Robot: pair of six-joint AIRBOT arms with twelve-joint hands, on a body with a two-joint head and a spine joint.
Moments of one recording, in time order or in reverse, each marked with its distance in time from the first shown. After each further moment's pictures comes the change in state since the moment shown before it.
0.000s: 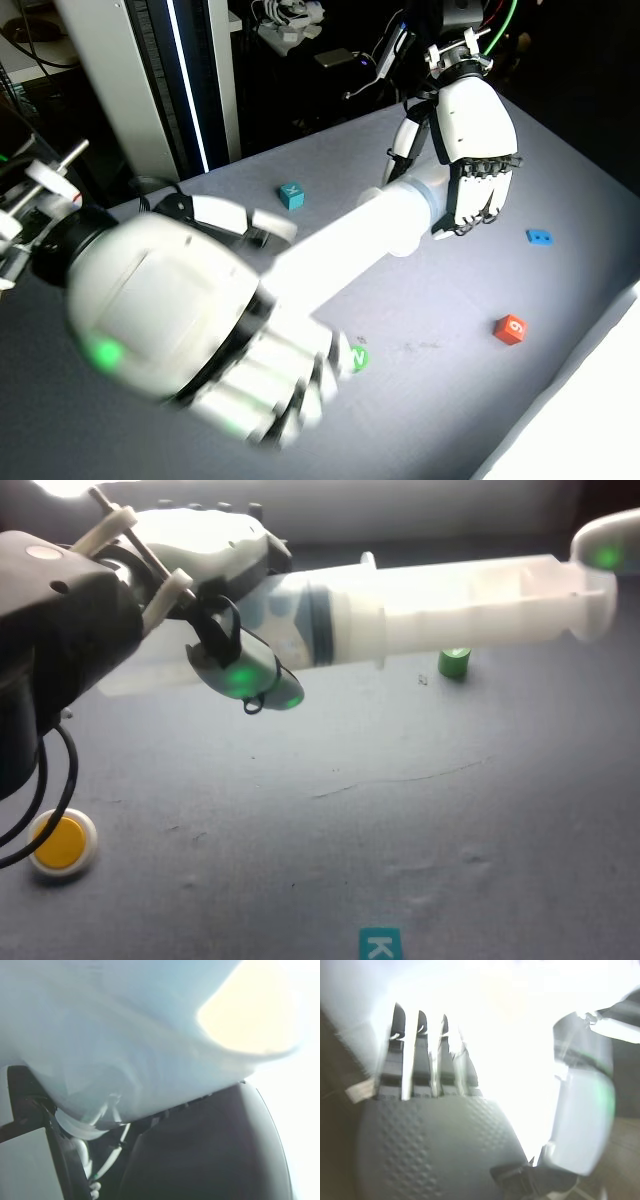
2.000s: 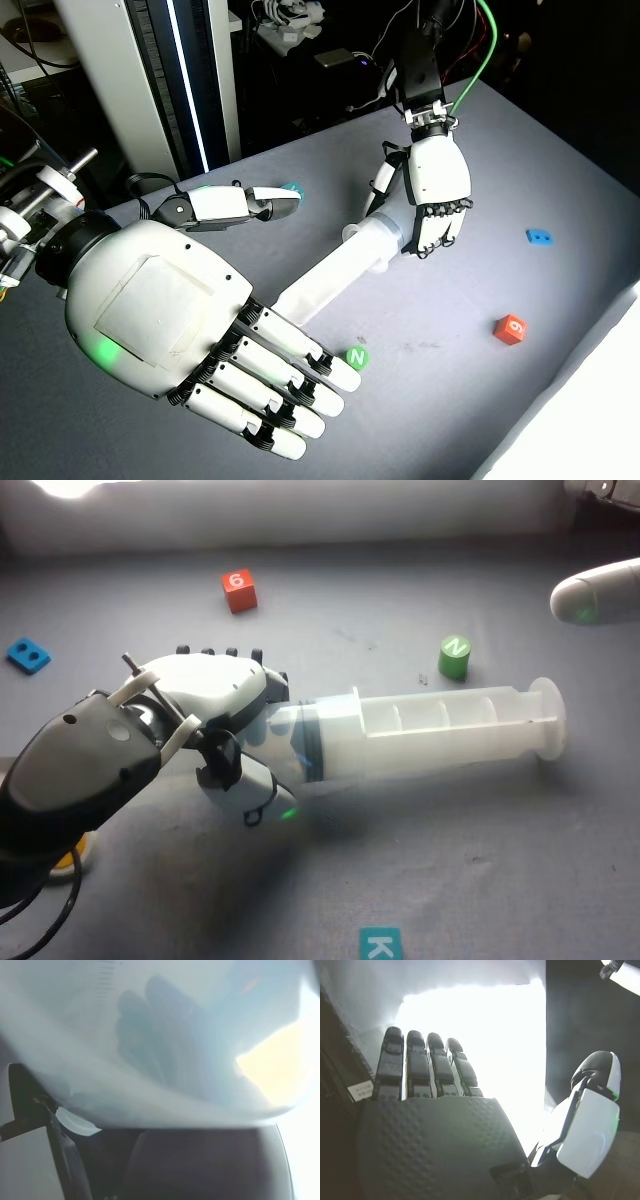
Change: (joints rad) left arm 0.347 -0.114 0.113 0.371 0.016 -0.503; right arm -0.039 -0.019 -0.024 -0.005 -0.011 -0.069
